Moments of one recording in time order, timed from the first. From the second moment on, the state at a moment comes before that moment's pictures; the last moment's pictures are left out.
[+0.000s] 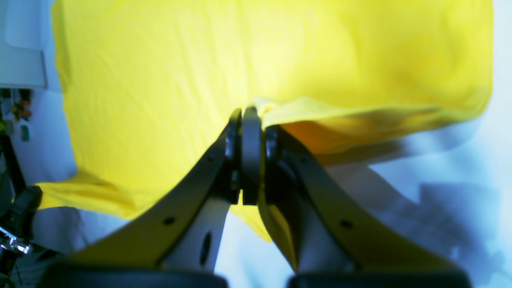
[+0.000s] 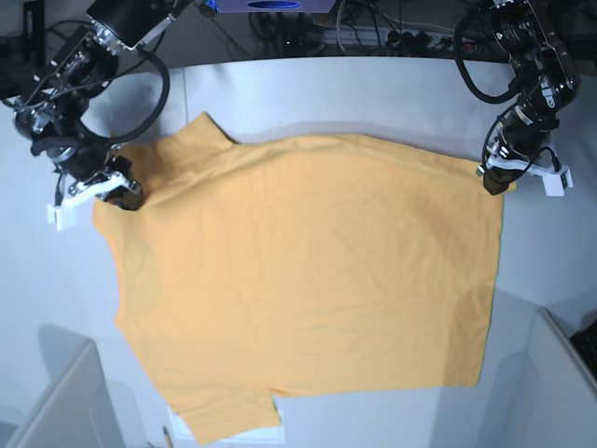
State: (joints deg) left arm 20.0 -11.0 -33.3 107.0 -48.7 -0.9 51.4; right arm -2.0 -3.7 41.1 108.6 39.8 15.9 -80.9
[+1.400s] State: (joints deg) left arm 4.8 -11.5 -33.1 92.9 -48.4 1.0 51.6; right arm 20.4 3.9 30.1 75.4 39.6 8.2 -70.3
